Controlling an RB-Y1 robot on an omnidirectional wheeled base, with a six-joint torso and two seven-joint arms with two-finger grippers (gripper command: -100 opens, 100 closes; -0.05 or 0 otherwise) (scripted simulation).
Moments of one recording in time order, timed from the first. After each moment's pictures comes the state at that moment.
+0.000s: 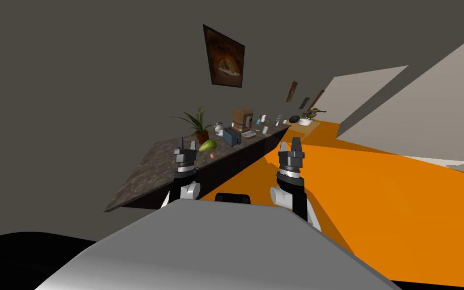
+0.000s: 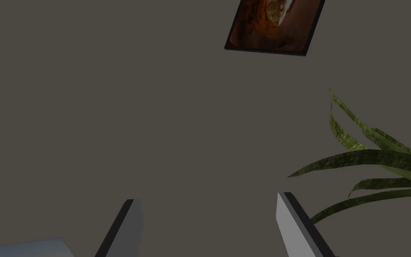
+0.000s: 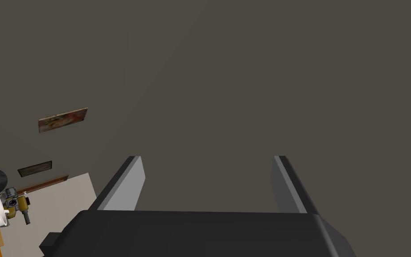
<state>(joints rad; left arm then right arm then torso) 0.49 0.00 -0.06 -2.24 0.03 -0.54 0.03 0.48 0.01 -0.01 -2.29 0.06 -0.51 0.07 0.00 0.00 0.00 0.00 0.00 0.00</state>
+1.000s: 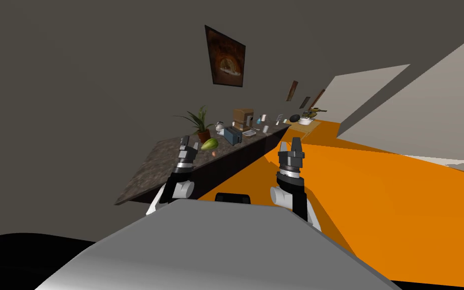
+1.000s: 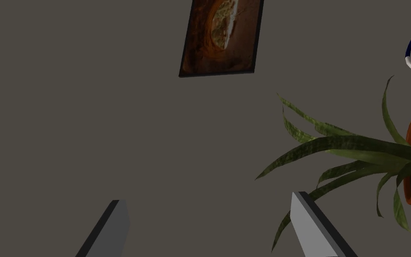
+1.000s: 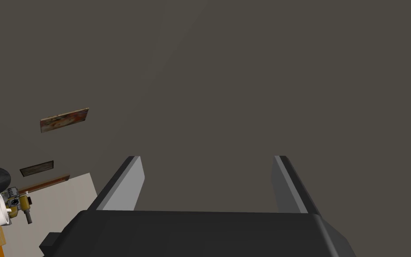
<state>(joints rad) 0.46 0.15 0.00 -2.27 0.03 -0.31 0.03 0.48 0.01 -0.01 -2.29 0.06 -0.51 0.07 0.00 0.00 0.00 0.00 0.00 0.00</state>
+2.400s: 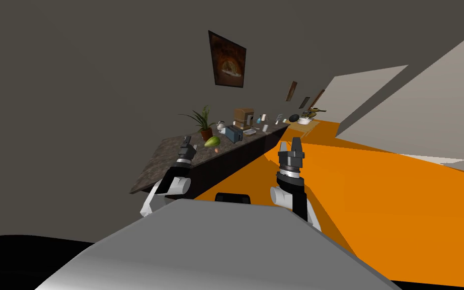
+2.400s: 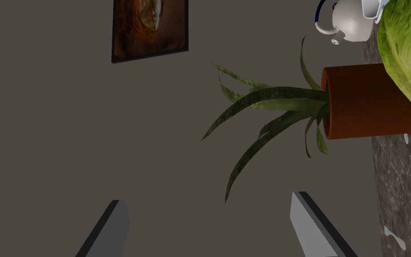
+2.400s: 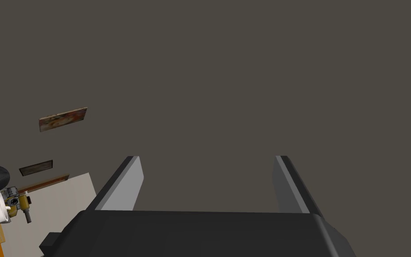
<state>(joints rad) 0.41 0.16 0.07 -2.32 0.03 0.05 0.04 0.48 0.01 -0.01 -2.29 0.06 -0.51 0.07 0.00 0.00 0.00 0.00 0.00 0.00</state>
